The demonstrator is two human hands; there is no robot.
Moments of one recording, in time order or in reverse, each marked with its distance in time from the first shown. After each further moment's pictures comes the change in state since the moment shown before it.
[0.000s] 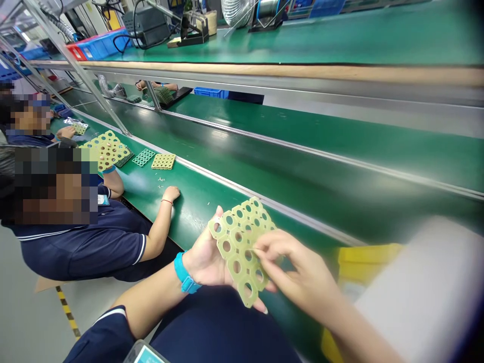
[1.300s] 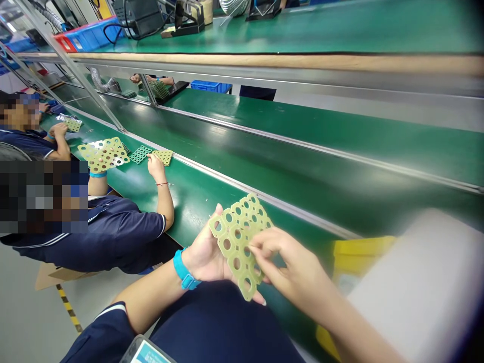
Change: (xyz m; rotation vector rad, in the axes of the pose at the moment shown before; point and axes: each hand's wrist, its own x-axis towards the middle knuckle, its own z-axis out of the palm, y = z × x) left_hand 0.001 -0.001 -0.003 0.026 0.076 0.011; right_hand 0.002 -0.003 0.001 -0.183 -0.025 -0.015
